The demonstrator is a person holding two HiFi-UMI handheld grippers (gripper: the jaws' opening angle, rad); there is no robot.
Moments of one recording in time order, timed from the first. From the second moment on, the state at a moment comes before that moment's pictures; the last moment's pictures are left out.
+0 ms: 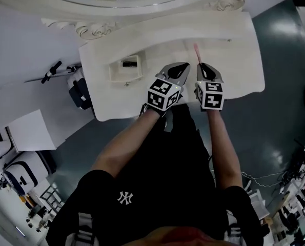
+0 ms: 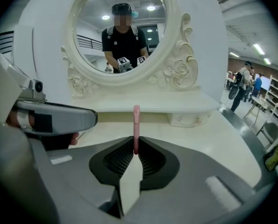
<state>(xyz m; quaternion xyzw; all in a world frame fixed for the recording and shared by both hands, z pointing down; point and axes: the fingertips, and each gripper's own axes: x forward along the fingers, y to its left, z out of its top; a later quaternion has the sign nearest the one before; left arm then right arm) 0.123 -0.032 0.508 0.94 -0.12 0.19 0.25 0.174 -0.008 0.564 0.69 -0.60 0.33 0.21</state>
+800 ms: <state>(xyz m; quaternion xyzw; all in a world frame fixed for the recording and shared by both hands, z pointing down) -0.035 -0.082 0.494 0.92 -0.27 0.15 0.25 -0.006 -0.078 0.538 0.56 -0.75 0.25 0.24</state>
